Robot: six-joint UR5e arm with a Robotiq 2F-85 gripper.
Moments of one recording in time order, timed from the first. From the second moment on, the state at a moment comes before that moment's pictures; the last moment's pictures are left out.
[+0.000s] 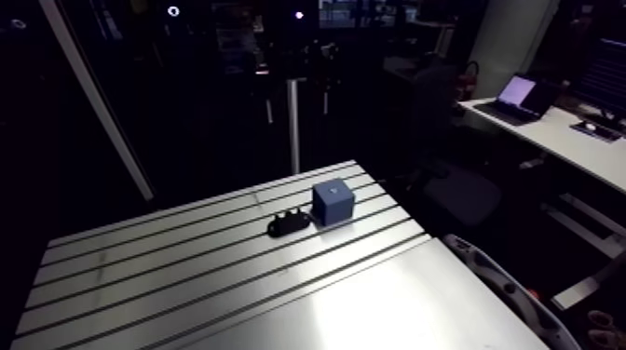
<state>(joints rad) -0.45 -1.37 1.52 -1.69 -1.60 -1.95</state>
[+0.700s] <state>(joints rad) -0.25 -1.42 1.44 -1.59 -1.62 -1.80</state>
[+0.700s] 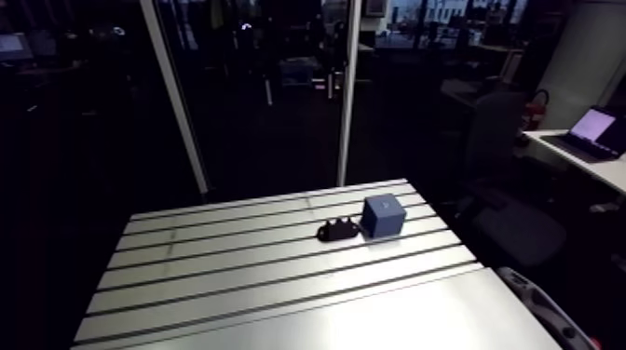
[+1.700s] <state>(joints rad) -0.16 -1.44 1.42 -1.56 -1.63 -1.77</state>
